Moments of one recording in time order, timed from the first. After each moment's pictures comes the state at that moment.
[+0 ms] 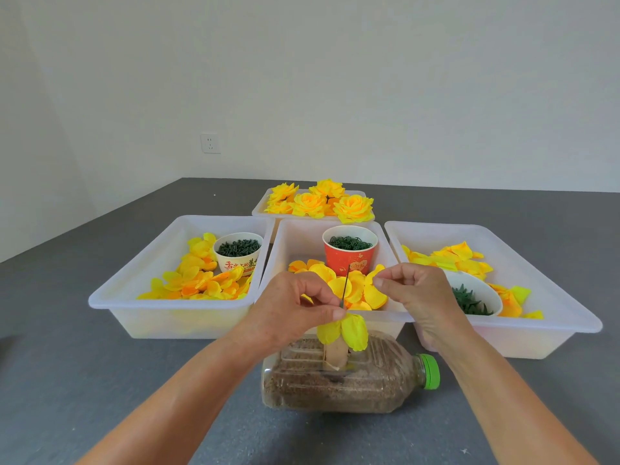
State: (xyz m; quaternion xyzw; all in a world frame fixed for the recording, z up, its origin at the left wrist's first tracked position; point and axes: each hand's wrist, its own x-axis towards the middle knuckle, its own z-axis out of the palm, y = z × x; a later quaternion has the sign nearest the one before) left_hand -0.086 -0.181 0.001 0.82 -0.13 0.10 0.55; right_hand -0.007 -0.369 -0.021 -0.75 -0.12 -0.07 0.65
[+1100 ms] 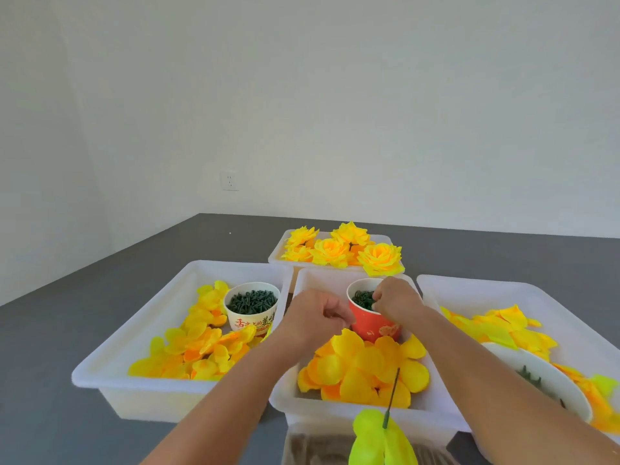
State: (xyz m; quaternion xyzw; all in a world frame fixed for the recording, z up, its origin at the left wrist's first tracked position) left_hand 0.024 -0.149 0.004 0.87 -0.04 0.10 0.49; right_hand 0.169 -0.292 -0.017 -0.98 -0.13 -0.05 0.11
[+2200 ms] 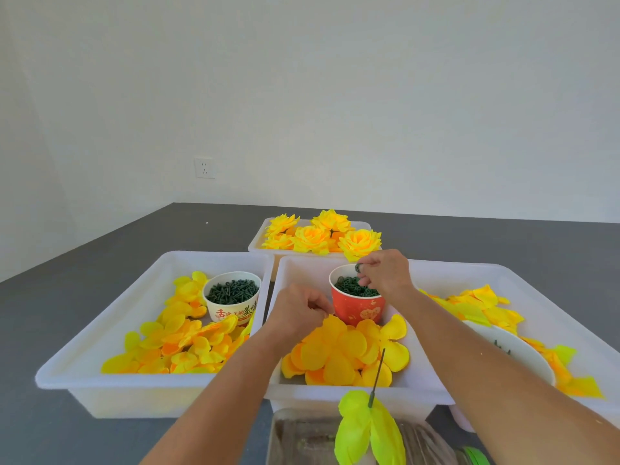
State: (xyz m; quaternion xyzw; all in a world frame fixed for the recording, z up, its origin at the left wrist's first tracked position) left_hand 0.056 -0.146 -0.027 0.88 0.00 0.11 0.46; right_hand 0.163 -0.299 -0.009 -0.86 -0.06 -0.10 0.50
